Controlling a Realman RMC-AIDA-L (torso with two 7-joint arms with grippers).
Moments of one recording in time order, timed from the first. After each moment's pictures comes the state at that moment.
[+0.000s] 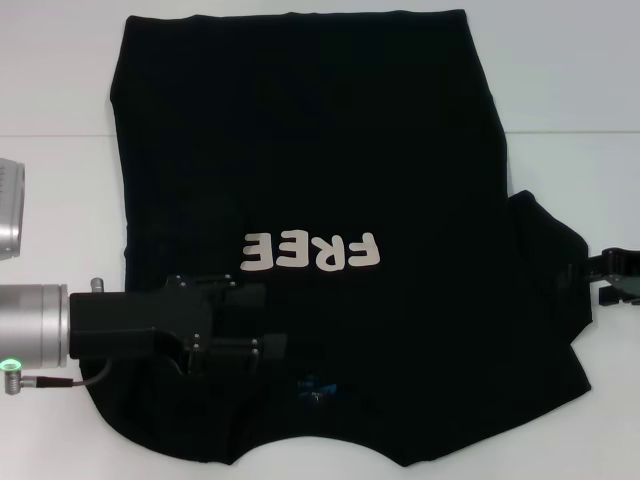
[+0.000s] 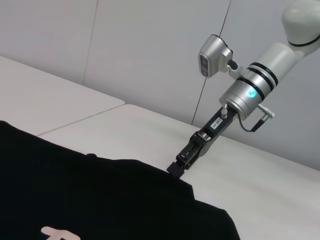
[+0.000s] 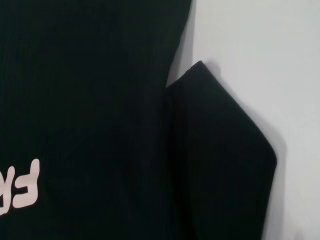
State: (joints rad) left arm -0.54 -2.05 0.68 0.61 2.05 1.64 -1.35; right arm 0.76 1.97 -0.53 -0.64 -2.73 -1.26 2.59
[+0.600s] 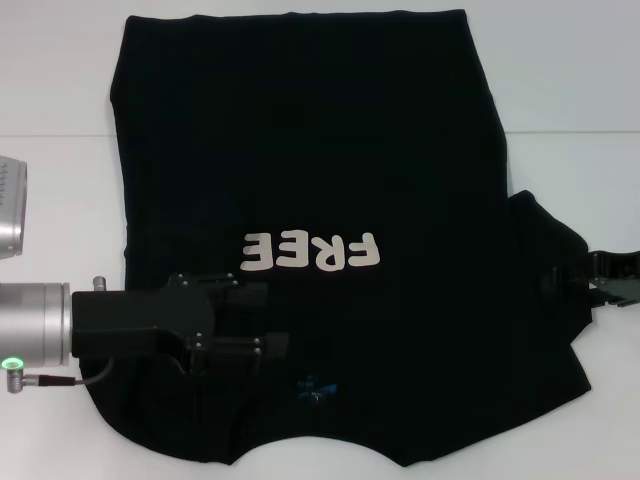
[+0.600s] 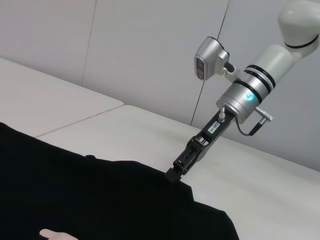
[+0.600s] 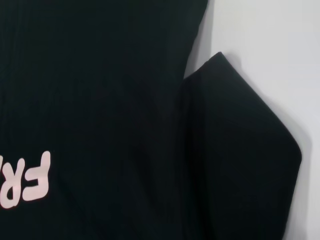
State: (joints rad) left arm -0.55 -2.06 0.68 0.61 2.05 1.64 -1.35; right arm 0.78 1.98 -0.54 -0.62 -2.73 -1.25 2.58
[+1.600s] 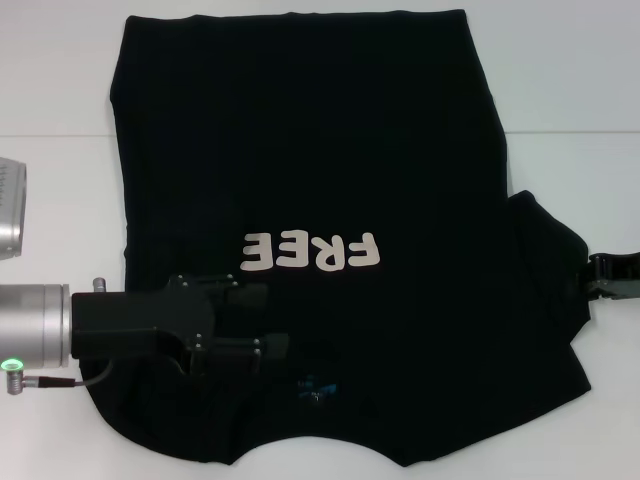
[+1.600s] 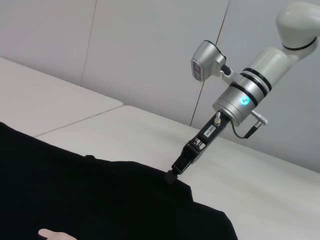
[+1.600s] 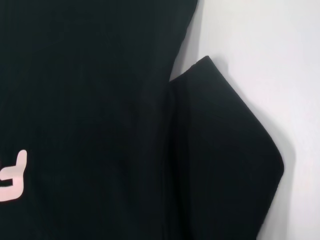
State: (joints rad) left arm -0.54 -2.06 0.68 0.61 2.05 1.65 -1.35; right arm 0.78 1.98 -0.60 -0.61 -2.73 -1.19 2.58
